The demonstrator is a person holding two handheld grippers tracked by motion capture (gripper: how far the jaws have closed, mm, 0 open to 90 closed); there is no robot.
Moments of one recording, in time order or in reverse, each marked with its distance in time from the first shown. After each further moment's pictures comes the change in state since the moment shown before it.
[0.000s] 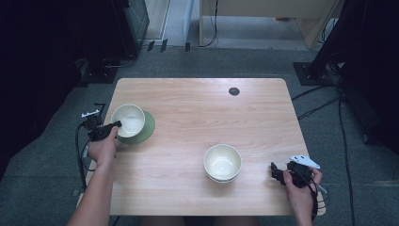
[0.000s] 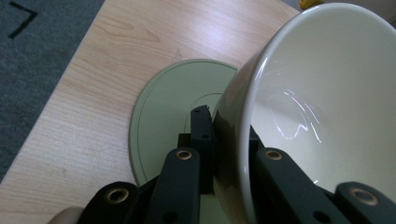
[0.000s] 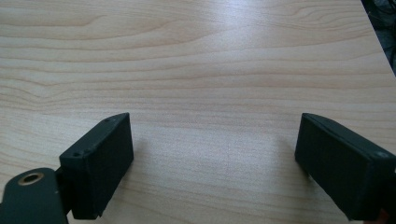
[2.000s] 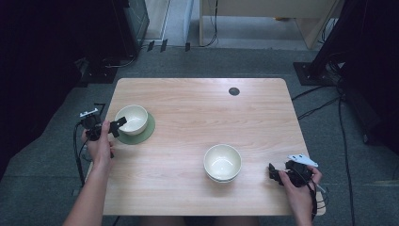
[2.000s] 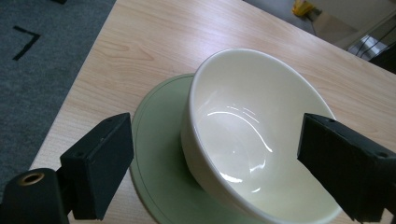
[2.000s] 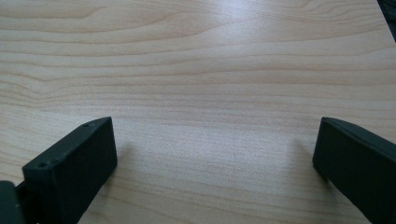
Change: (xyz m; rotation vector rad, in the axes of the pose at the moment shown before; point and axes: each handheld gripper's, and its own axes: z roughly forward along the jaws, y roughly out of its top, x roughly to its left) left arm -0.006 0.001 -0.013 -0.053 -0.010 0.055; right arm 0.002 0.002 0.004 0.029 0.004 -0.007
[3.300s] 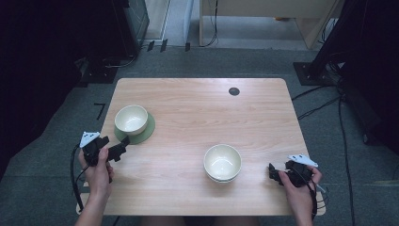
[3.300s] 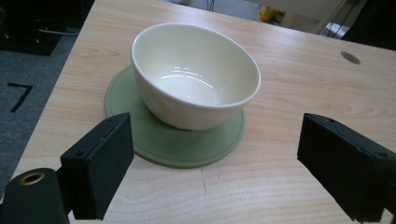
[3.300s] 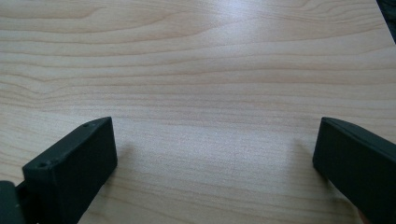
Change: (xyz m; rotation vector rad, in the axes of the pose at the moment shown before) left arm -0.024 -0.061 -0.065 -0.110 -0.070 0.227; right arm 0.000 0.000 0.000 0.002 -0.003 0.002
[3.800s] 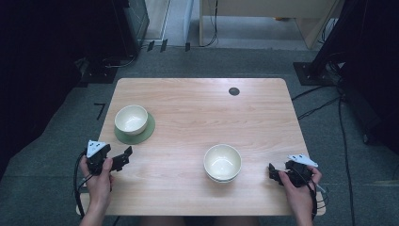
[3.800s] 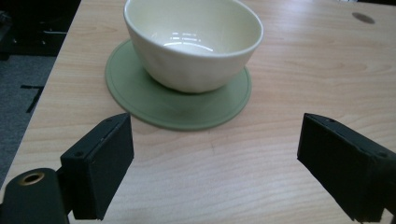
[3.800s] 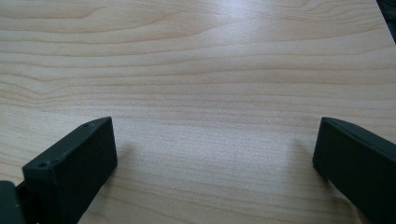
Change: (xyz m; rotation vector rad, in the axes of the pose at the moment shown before) left arm -0.001 -0.029 -0.003 0.043 0.021 0.092; right arm 0.000 0.000 0.000 0.000 0.000 0.001
